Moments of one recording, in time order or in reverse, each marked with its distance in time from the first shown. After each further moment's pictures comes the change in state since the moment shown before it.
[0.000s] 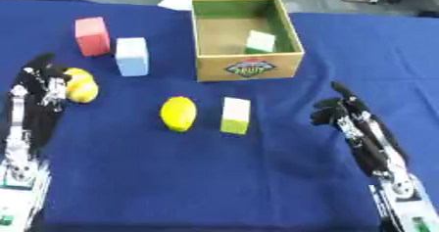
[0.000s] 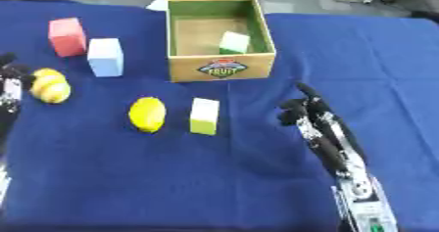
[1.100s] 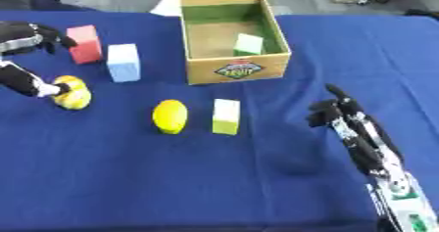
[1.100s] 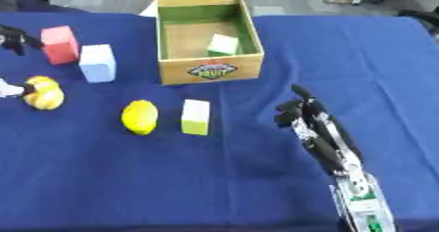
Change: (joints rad) left arm -0.478 0.646 -0.317 0.458 -0.453 -0.138 -0.887; right arm 0.017 -0.022 0.006 0.014 0.007 0.001 0.008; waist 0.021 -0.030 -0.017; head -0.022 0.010
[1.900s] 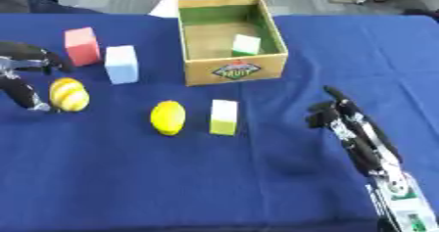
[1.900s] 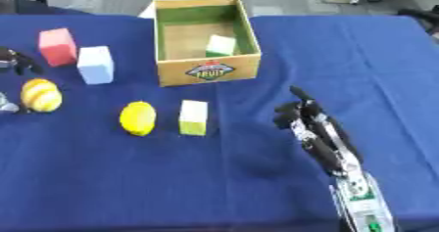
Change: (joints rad) left arm -0.116 -0.102 -0.053 0.298 -0.238 -0.104 0.094; right arm 0.001 -0.005 0.001 0.005 0.003 -0.001 0.002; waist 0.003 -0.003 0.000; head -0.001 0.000
